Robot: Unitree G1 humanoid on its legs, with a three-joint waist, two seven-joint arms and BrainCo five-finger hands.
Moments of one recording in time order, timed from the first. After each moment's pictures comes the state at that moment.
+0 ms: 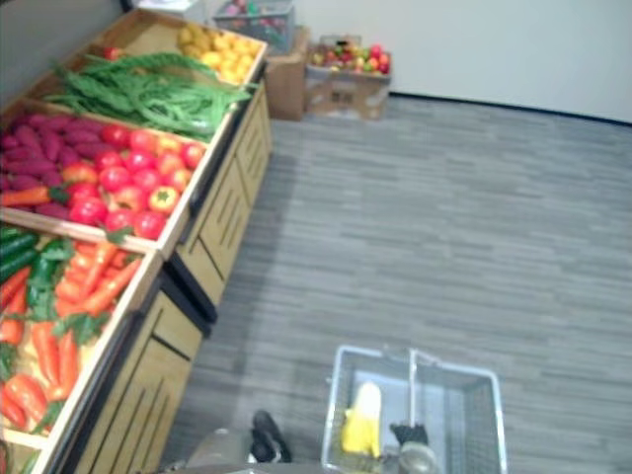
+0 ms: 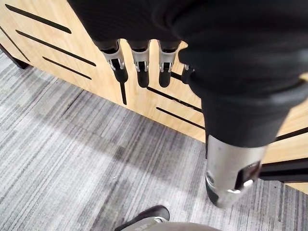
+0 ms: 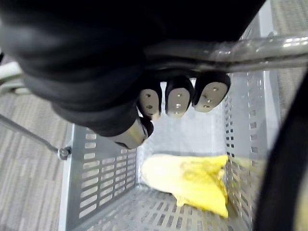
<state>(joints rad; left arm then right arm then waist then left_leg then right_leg) 0.11 0.02 0.50 1.10 0.24 0.08 0.33 -0.03 -0.08 -0.30 1.15 -0.13 -0.10 -0.19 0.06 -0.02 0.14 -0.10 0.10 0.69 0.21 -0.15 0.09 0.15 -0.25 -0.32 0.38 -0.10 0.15</state>
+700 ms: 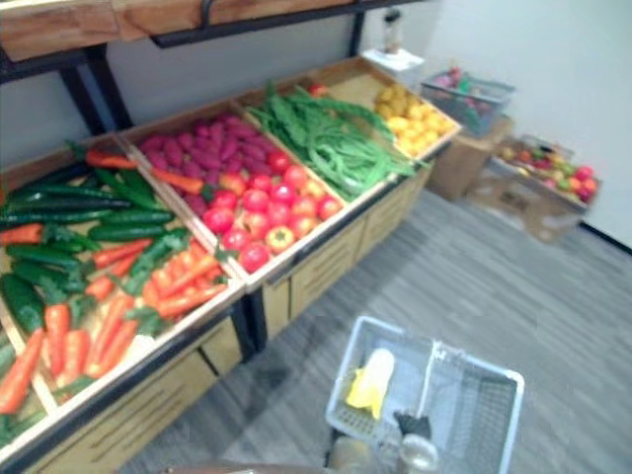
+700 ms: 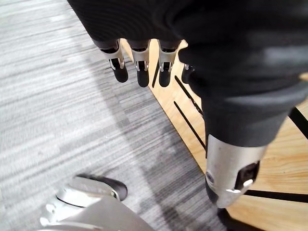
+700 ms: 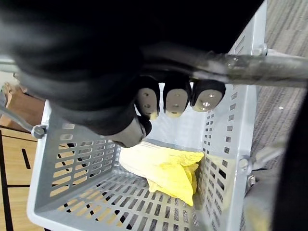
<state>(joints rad) 0.10 0.00 0.54 1.07 0.24 0.09 0.36 0.00 -0.03 -0.48 1.11 -0.10 -0.13 -0.21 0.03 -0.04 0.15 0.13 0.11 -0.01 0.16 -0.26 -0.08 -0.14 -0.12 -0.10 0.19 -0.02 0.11</state>
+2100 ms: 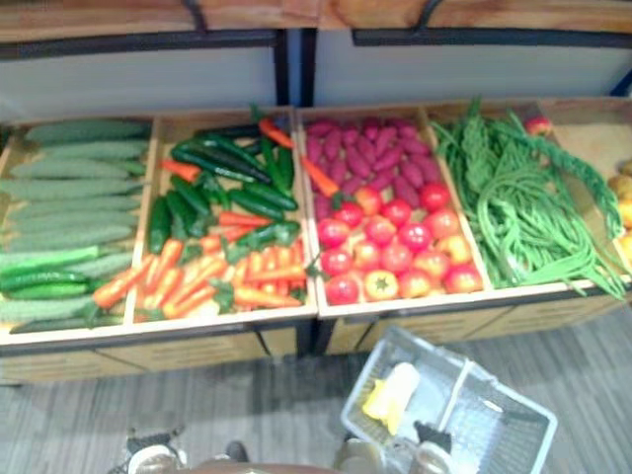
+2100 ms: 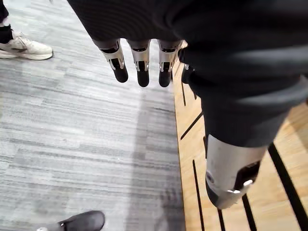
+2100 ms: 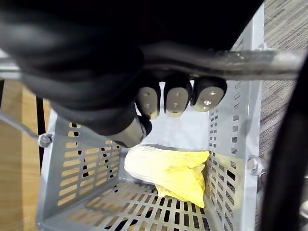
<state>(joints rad) 0.04 0.00 0.40 1.01 0.21 0.04 0.64 0.00 -0.03 -0.57 1.12 -0.06 -0.09 -0.23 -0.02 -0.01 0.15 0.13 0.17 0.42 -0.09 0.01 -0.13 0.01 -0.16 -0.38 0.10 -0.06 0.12</state>
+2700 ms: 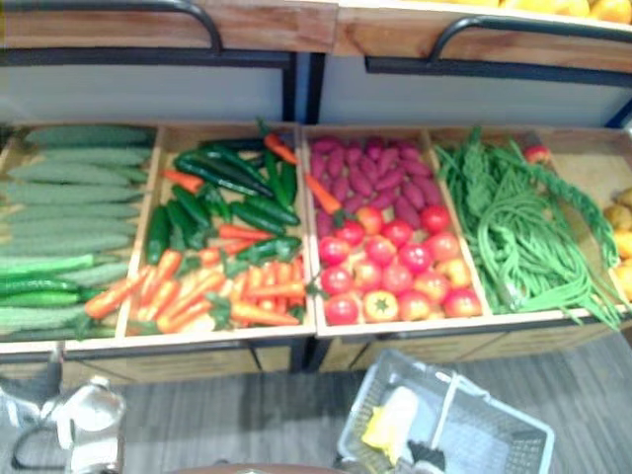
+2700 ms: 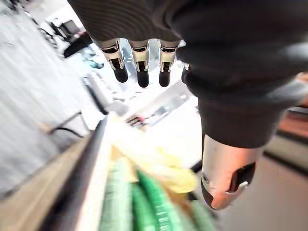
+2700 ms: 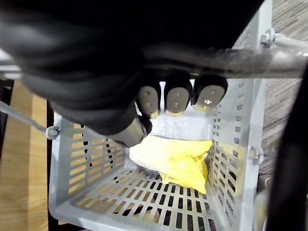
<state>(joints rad) 0.11 0.09 0.43 0.22 0.41 -0.07 1.06 0.06 -0.04 -0.45 1.15 -0.02 -0.12 -0.24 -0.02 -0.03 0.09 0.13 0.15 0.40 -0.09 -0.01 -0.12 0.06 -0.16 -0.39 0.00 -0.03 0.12</state>
